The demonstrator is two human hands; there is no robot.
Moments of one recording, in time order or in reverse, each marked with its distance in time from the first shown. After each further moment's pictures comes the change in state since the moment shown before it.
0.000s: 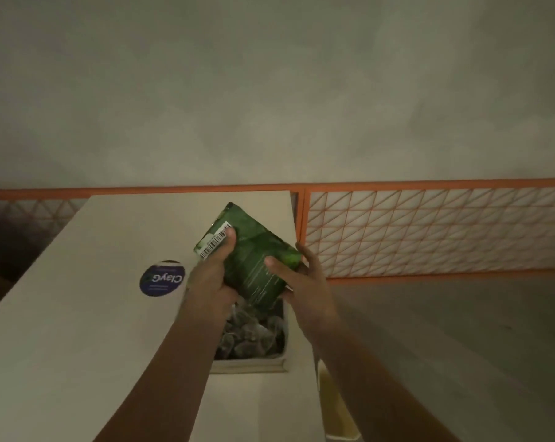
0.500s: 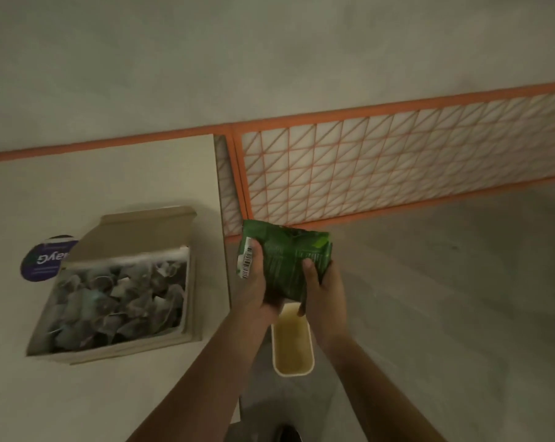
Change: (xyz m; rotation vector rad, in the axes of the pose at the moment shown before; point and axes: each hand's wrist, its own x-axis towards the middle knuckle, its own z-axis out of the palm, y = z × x) left_hand 0.015 -0.256 0.084 0.027 -0.017 -0.347; right_hand -0.020 0.037 -0.218 -0.364 0.477 -0.179
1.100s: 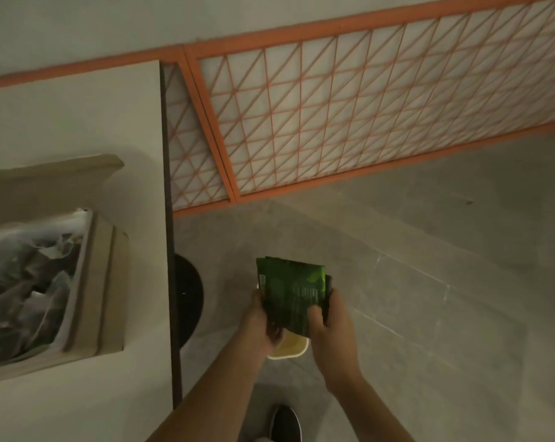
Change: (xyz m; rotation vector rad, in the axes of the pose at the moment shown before) left_hand 0.135 -0.153 -0.115 0.240 0.395 -0.406; right_hand 0.022 0.181 -0.066 -0.346 -0.027 0.175
